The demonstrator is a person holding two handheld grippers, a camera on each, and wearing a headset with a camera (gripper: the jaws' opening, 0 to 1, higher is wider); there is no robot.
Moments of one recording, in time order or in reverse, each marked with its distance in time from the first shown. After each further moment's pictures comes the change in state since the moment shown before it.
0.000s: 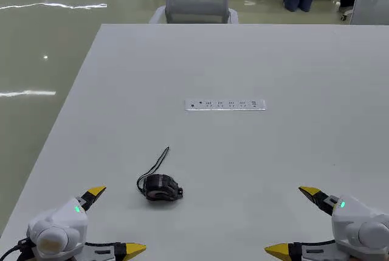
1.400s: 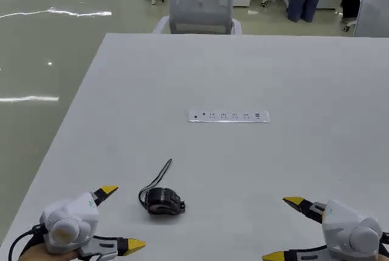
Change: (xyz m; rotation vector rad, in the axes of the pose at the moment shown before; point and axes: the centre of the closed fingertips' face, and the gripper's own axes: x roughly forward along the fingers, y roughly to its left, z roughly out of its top) left arm 0.027 0.023 0.012 0.112 0.041 -0.072; right arm 0.031 0.001 0.013 -0.111 0.007 0.127
